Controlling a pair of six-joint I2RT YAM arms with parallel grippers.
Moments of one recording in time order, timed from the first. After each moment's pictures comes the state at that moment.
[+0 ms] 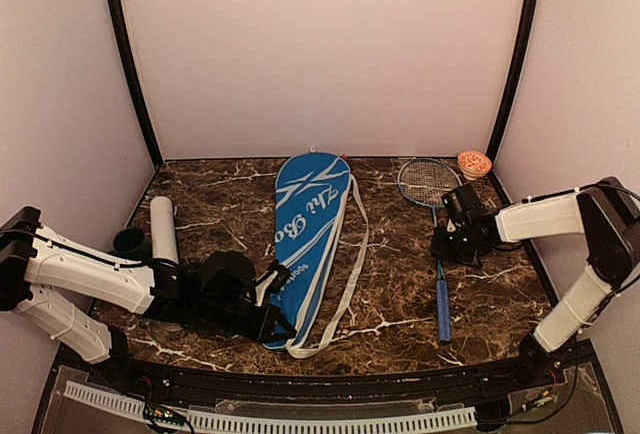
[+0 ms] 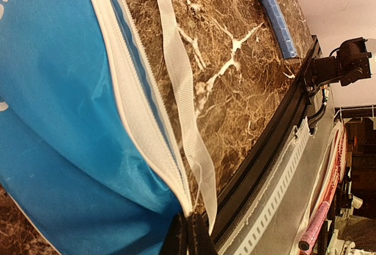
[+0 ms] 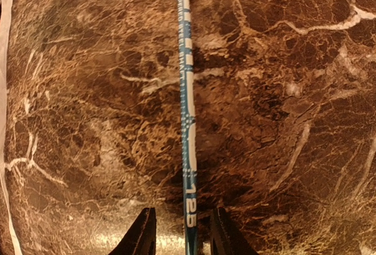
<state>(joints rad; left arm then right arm) -1.12 1.37 0.57 0.02 0.25 -0.81 0.43 1.56 0.75 -0.22 0.12 0.62</state>
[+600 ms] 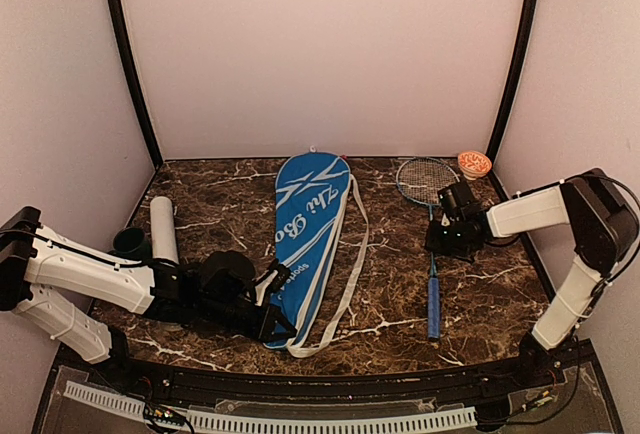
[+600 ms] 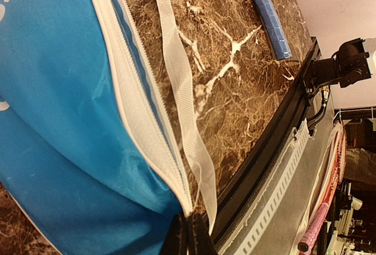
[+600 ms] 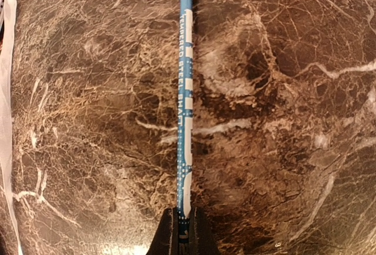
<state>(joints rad) -1.12 1.37 0.57 0.03 0.25 -0.81 0.40 1.68 0.80 -0.11 0.11 0.61</state>
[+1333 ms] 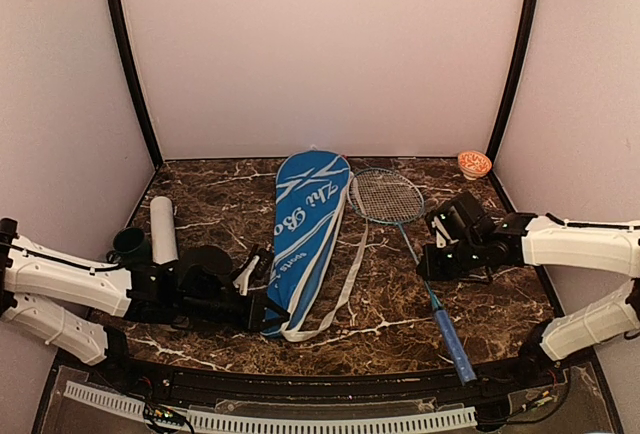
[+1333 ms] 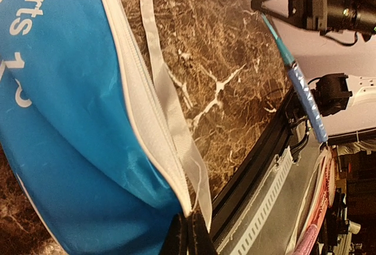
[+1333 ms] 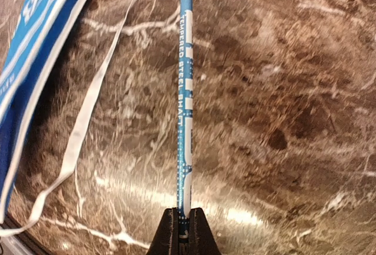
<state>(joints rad) -1.11 1.24 0.51 0.07 0.16 -0.85 0.68 1.26 0.71 -0.43 0.02 0.60</state>
